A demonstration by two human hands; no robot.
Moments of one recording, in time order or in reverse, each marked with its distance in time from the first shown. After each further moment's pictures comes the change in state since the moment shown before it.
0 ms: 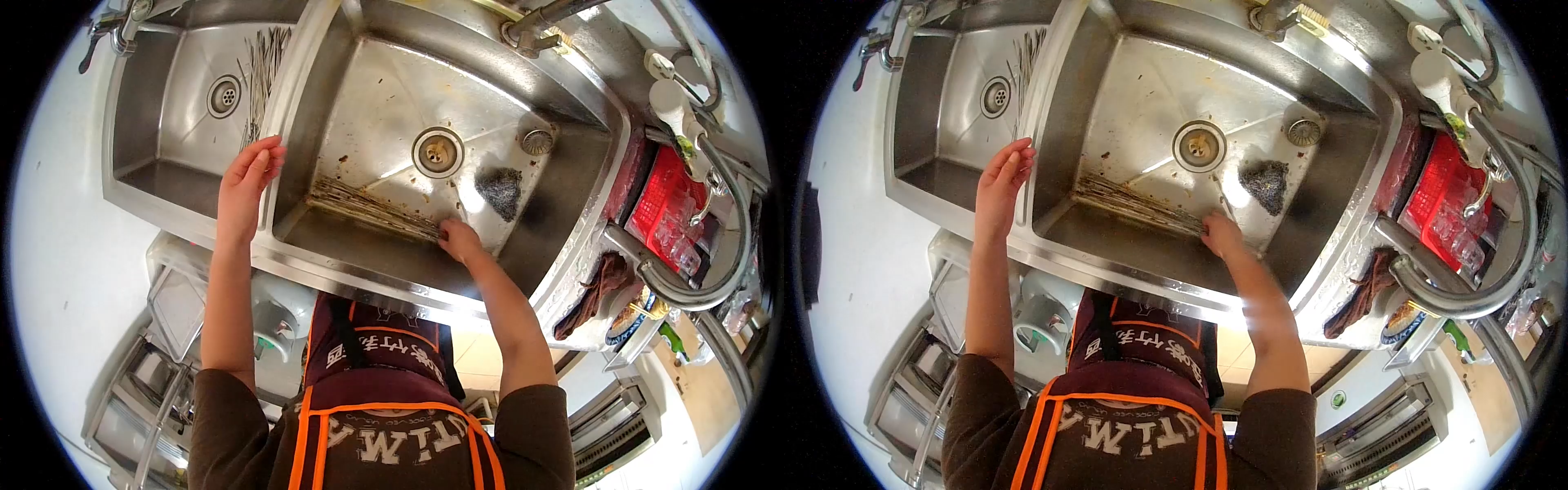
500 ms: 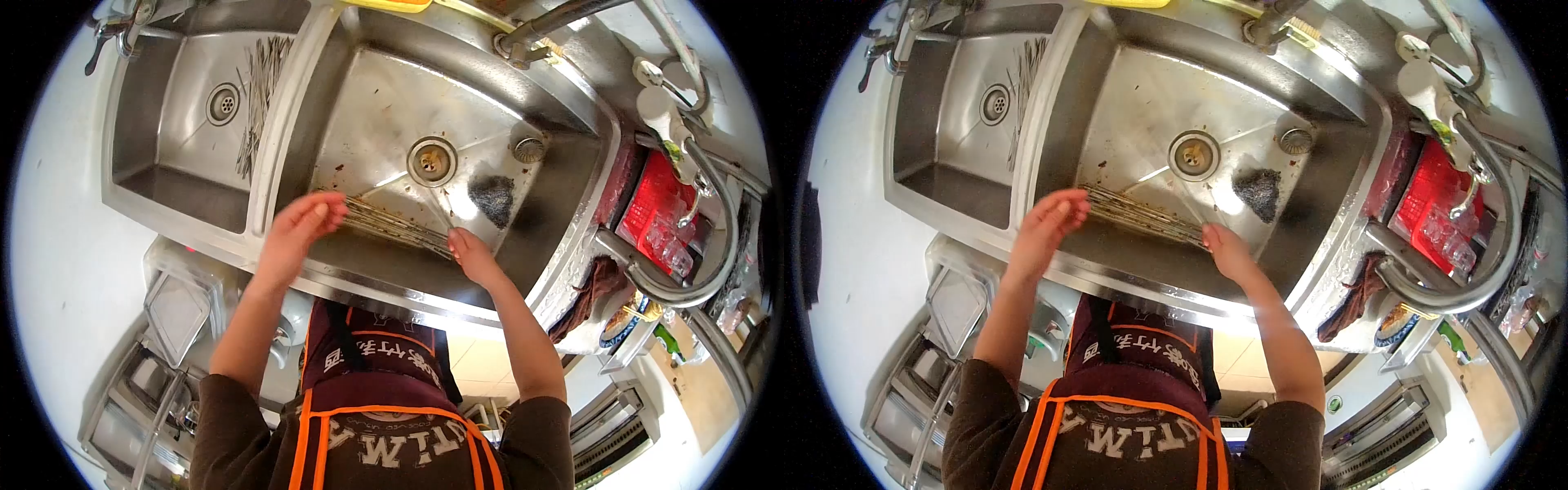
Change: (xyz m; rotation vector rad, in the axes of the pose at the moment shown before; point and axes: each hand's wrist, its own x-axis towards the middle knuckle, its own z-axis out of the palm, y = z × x) left_hand -0.051 -0.012 0.048 -0.091 -0.295 -0.199; right_hand -0.043 -0.048 -0.082 0.492 0.060 0.118
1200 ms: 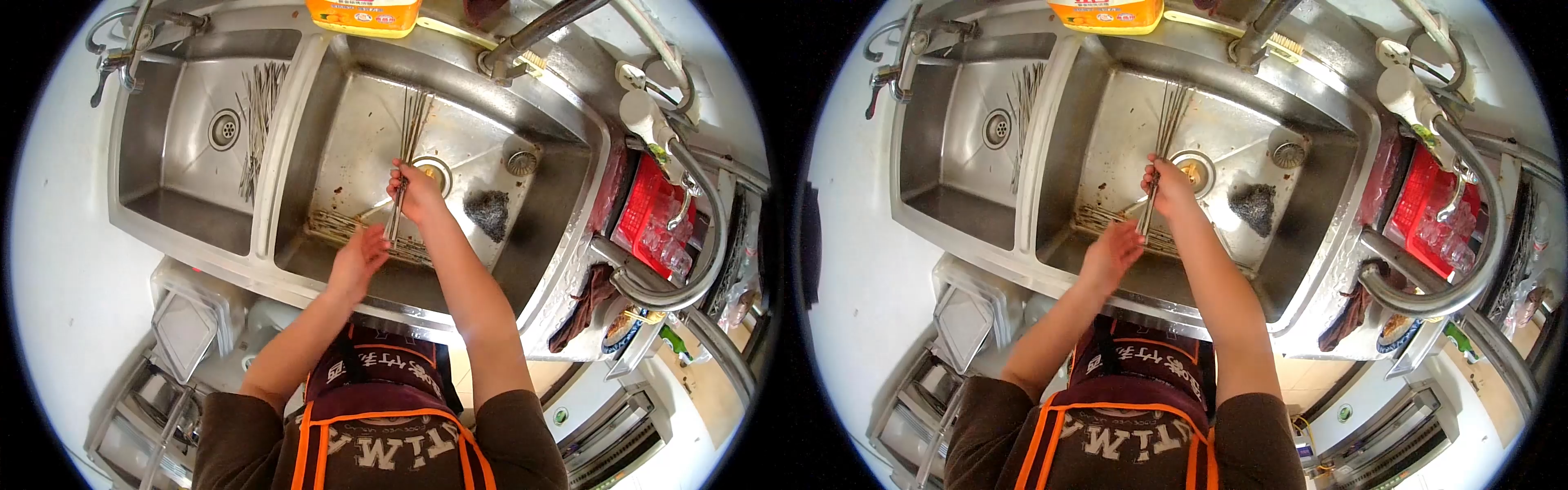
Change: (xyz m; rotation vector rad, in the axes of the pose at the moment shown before) left_hand 0.035 -0.088 0.053 -0.457 0.168 -0.342; right_hand 0.143 -0.090 0.012 1.721 0.049 0.326
